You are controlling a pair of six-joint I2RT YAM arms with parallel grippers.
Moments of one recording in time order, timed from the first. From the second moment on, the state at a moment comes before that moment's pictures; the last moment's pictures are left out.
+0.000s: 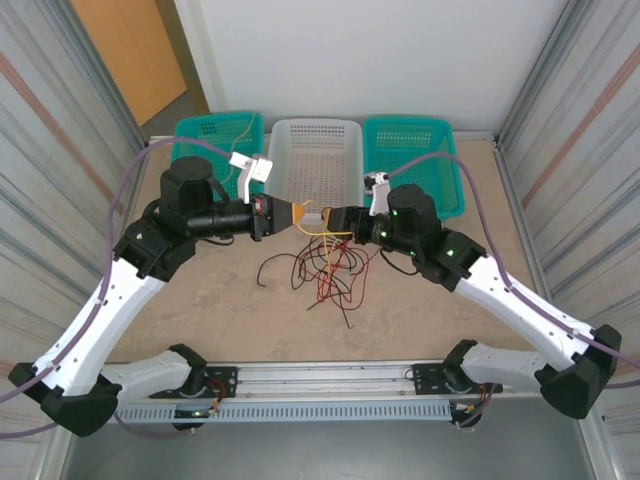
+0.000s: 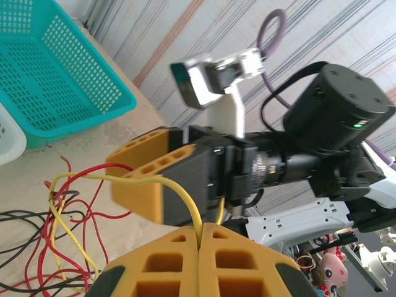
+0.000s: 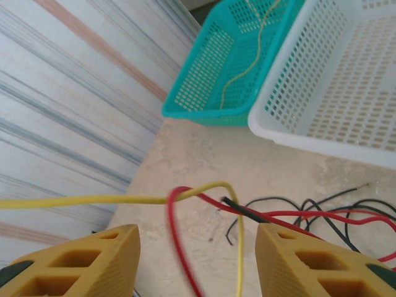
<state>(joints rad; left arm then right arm) -0.59 1.09 1.36 -0.59 0.64 -0.50 0.77 1.13 1.08 -0.32 -0.13 0.69</state>
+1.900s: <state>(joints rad) -0.24 1.07 1.42 -0.42 0.81 -0.77 0.82 1.13 1.12 -0.63 0.10 0.66</state>
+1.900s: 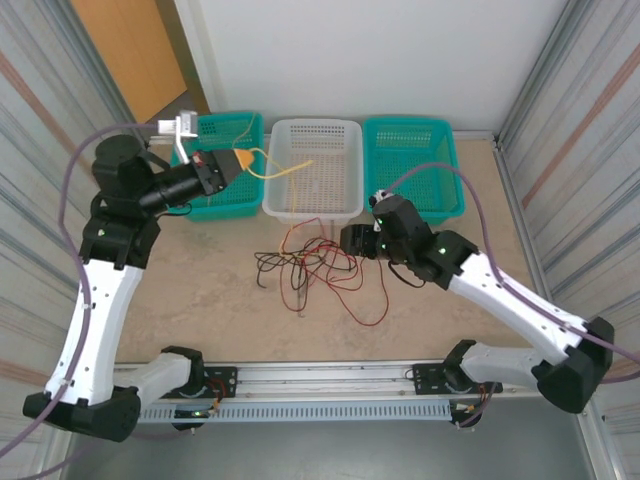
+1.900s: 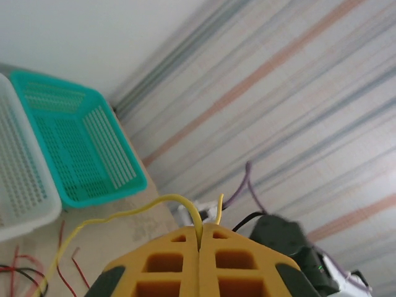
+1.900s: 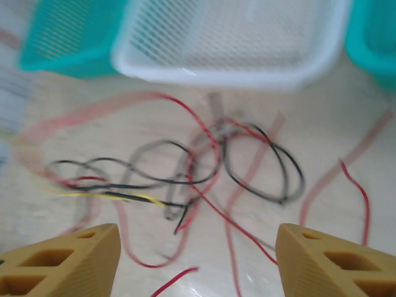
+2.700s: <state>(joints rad) -0.40 1.13 1.59 -0.43 0.79 -0.69 0.93 1.40 1.12 -0.28 0.05 0.65</state>
